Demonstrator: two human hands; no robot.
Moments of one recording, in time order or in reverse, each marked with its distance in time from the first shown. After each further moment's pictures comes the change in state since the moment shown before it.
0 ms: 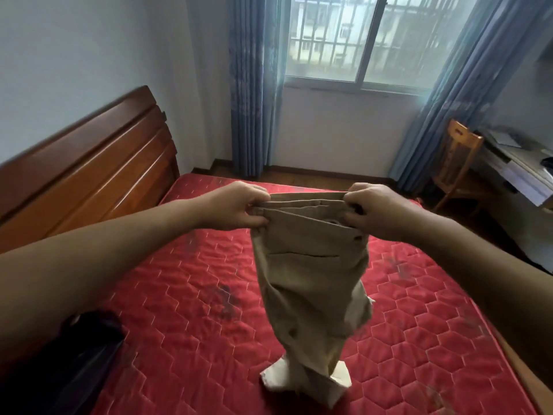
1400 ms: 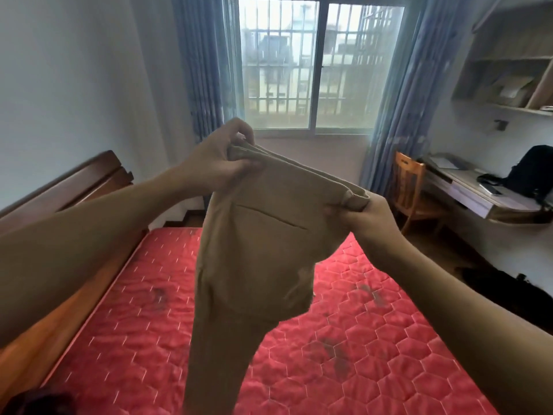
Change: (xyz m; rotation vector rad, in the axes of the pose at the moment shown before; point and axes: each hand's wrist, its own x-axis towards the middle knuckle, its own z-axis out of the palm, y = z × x) left_hand 0.096 0.116 -0.094 -0.256 0.385 0.081; right_hand -0.066 0.022 -0.050 1.123 0.631 0.148
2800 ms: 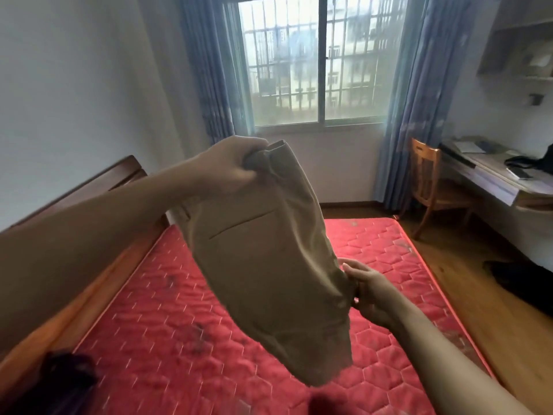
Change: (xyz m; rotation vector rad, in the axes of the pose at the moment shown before) left_hand 0.046 0.148 0.144 0.360 -0.173 0.017; right_hand -0.096 0.157 -0.210 0.422 -0.118 0.765
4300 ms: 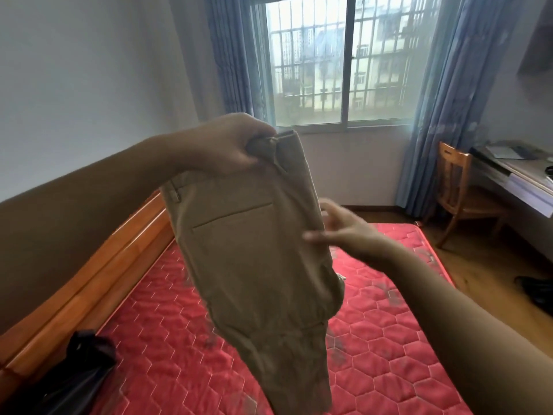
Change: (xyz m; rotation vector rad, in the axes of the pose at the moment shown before) left_hand -0.004 0.030 -0.046 0.150 -0.147 -0.033; right_hand -0.033 -0.113 0.100 -0.581 -0.427 -0.413
